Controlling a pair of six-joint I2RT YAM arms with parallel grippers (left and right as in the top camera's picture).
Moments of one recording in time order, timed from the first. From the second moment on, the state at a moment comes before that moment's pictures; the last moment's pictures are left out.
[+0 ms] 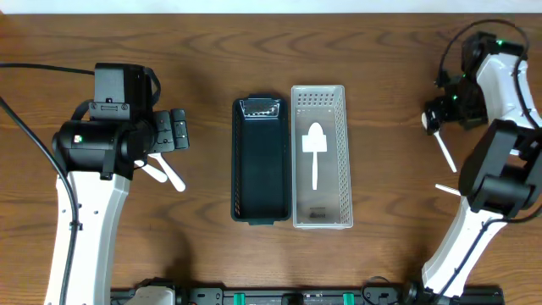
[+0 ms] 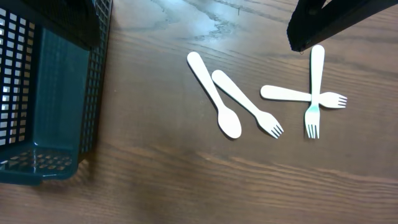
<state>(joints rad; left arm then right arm) -0.06 1.30 1.42 -1.19 -0.12 -0.15 -0.24 2.23 1.85 -1.29 0.11 -0.32</state>
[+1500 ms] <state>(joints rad) -0.06 1.30 1.42 -1.19 -0.12 -0.15 -0.13 2.22 1.90 -1.30 0.04 -0.09</state>
